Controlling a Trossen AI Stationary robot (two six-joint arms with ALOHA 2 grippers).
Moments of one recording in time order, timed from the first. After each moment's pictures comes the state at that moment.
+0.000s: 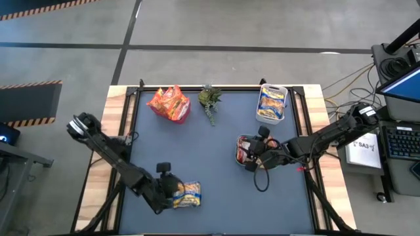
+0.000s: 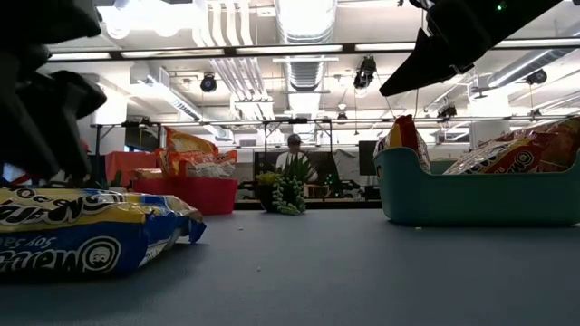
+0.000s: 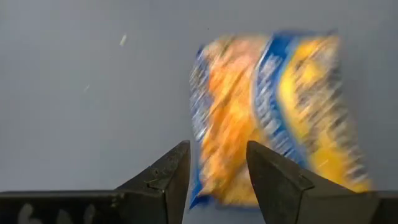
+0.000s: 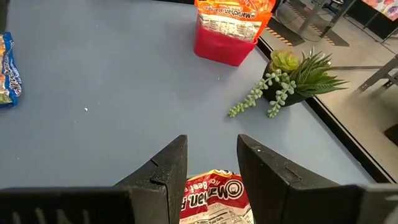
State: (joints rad) left arm -0.76 1.55 0.81 -0.37 -0.51 -0.74; right arm 0.38 1.27 0.71 -0.11 0.75 0.24
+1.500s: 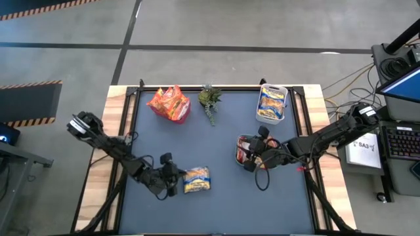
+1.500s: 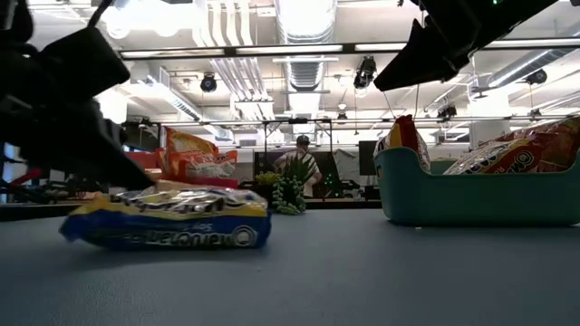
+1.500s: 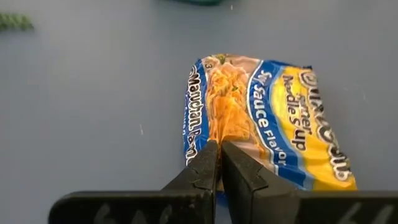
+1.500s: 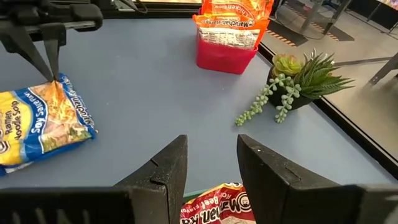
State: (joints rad) left arm -0.66 1.54 0.46 0.30 -0.70 -0.66; right arm 0.38 1.27 0.70 -0.04 0.75 0.29
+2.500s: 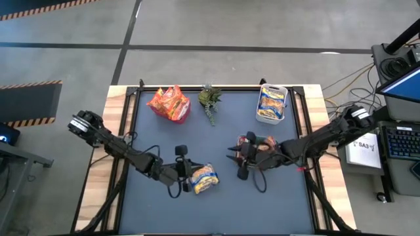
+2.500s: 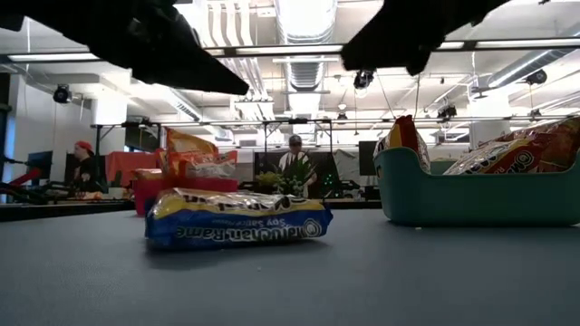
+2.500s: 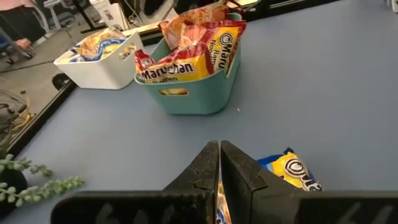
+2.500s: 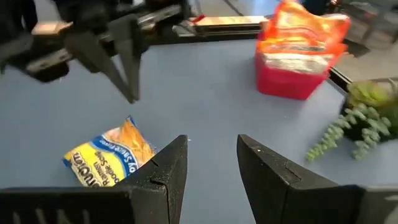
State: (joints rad) left arm -0.50 1.54 0.71 0.32 -0.70 -0.07; right arm 0.37 1.39 0.79 0.15 0.58 0.24
